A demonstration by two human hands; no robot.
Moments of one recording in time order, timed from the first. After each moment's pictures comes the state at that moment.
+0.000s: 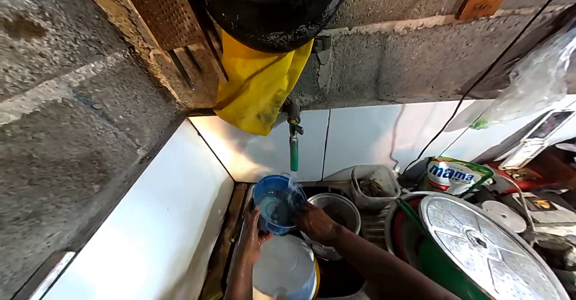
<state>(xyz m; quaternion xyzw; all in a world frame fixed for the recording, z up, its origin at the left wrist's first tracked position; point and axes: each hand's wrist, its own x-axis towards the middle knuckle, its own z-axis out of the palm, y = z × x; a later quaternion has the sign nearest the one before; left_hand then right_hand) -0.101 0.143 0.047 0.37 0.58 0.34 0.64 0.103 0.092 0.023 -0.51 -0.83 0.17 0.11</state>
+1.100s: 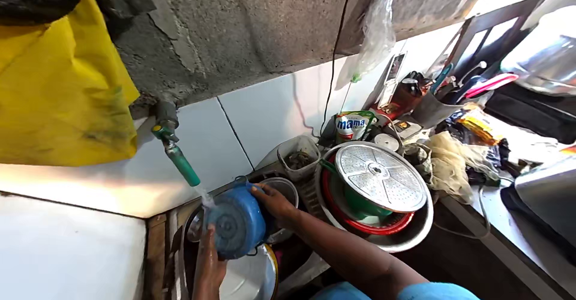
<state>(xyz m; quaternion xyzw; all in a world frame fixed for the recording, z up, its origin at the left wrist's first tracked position) -0.052 0.127 0.005 0.43 0.55 0.30 0.65 0.130 0.054 0.043 -0.51 -0.16 0.56 0.63</state>
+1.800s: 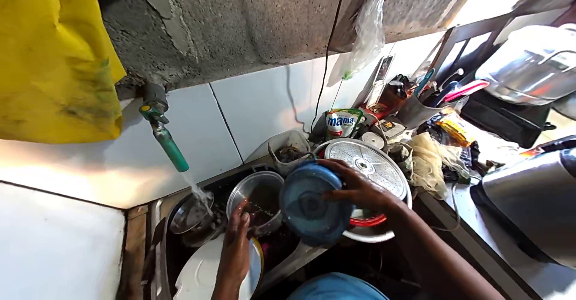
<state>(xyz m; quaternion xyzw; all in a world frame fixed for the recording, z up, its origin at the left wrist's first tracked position) -0.019 0.052 0.033 0.55 0.37 0.26 0.70 0.235 -0.120 0.138 -0.75 -0.41 0.33 0.40</state>
